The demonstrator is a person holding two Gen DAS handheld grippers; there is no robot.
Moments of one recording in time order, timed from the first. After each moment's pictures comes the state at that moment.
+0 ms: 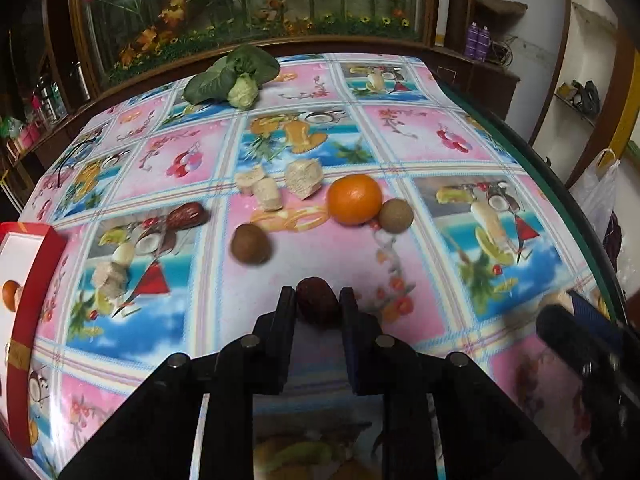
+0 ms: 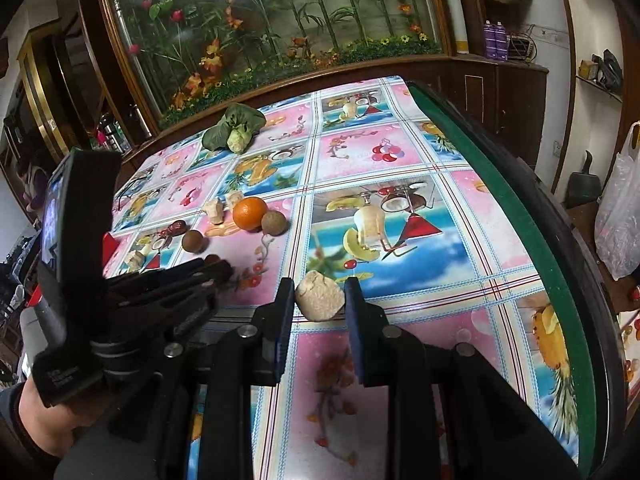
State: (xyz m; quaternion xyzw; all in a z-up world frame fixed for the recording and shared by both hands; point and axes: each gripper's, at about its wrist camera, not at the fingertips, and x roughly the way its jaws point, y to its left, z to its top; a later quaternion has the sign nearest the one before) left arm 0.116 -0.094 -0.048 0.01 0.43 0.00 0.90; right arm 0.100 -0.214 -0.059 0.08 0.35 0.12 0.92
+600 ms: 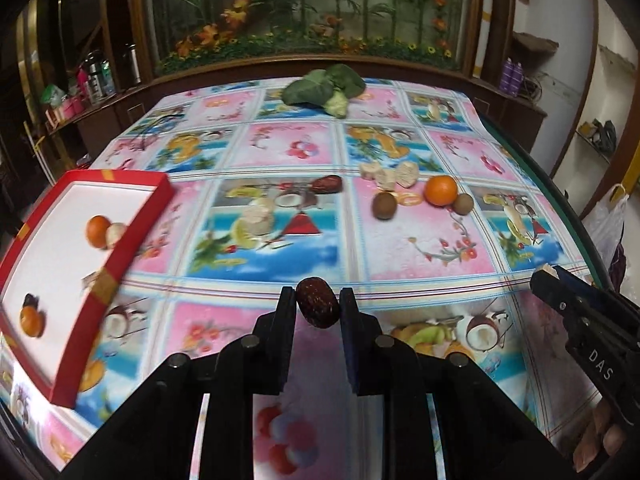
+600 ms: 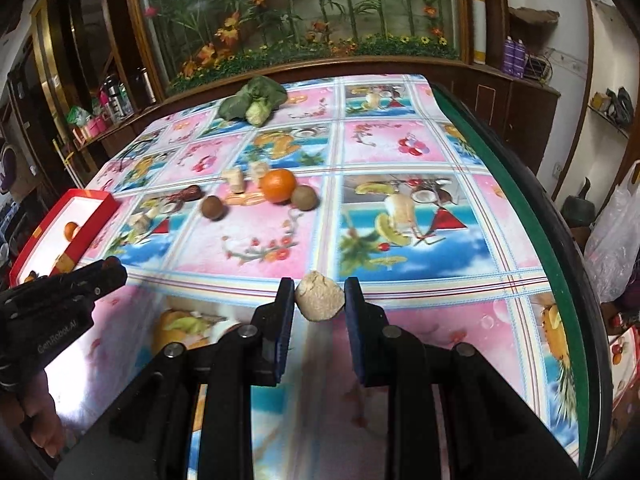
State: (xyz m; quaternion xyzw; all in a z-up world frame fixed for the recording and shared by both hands) left arm 0.044 -0.020 -0.017 -0.03 0.40 0.06 0.91; right arm 0.083 -0.170 -0.054 0.01 0.37 0.13 0.92
